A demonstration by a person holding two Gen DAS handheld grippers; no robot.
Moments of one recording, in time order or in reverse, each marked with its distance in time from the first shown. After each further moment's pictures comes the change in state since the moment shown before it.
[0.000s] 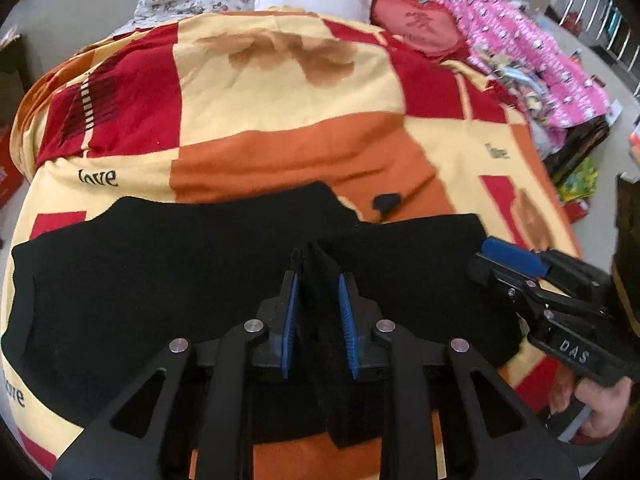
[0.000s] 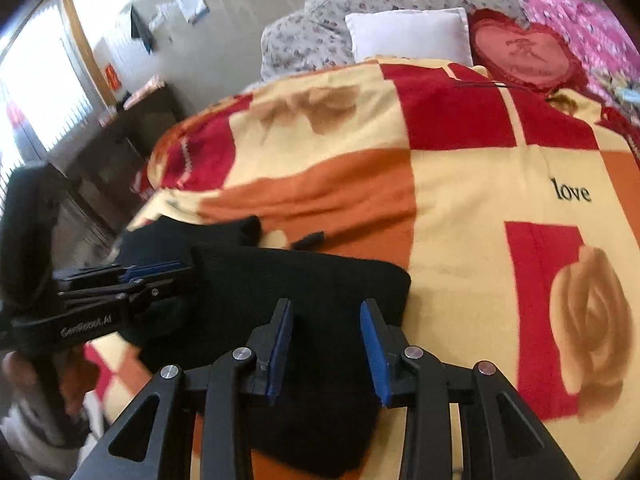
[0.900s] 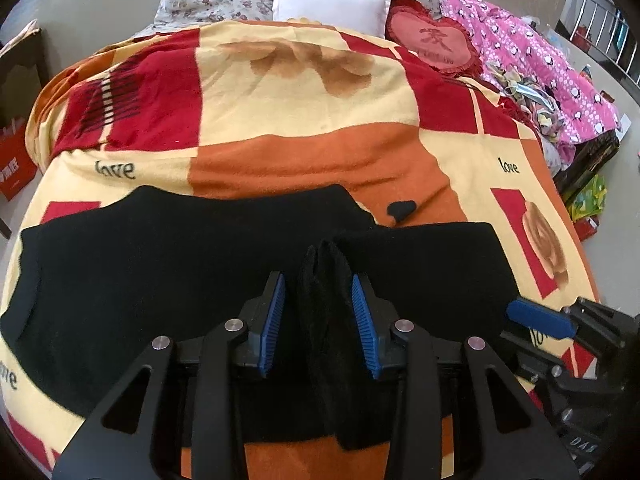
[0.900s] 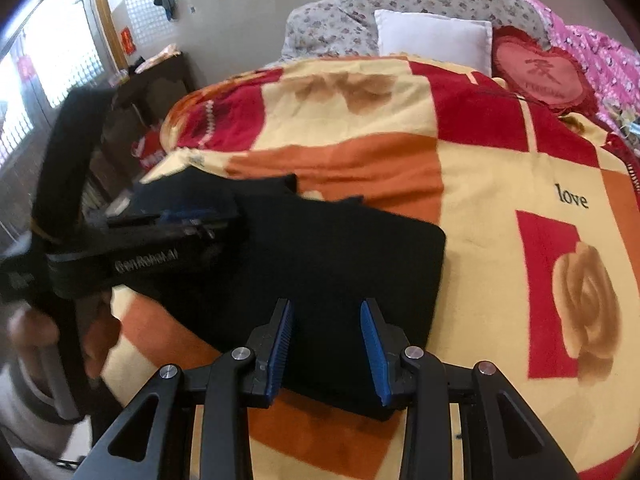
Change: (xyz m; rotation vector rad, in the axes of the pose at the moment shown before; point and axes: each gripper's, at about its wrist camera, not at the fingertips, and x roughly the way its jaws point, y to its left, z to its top) left arm -0.009 0.009 -0.012 -0.045 -0.064 0.023; right arm -0.034 0.036 -0.028 -0.085 0.022 0.005
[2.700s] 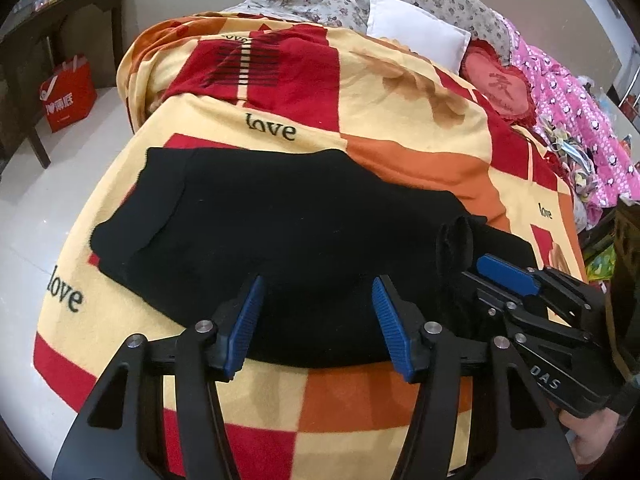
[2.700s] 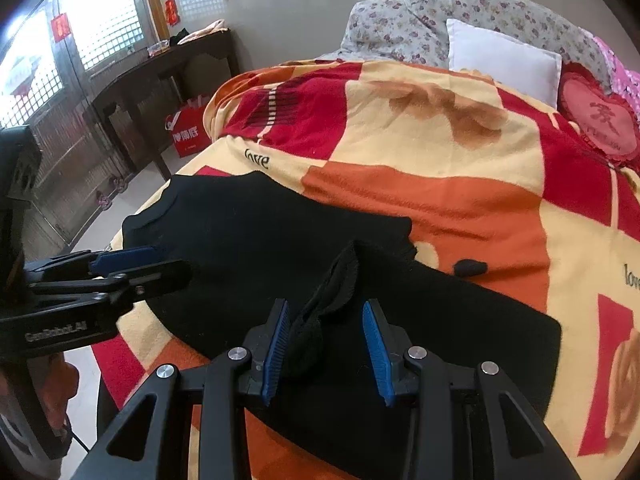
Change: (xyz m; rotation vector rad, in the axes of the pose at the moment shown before) left arm -0.061 0.090 -0.038 -0.231 -0.022 0.090; right arm 0.064 0.078 0.041 -0.141 0.052 0.063
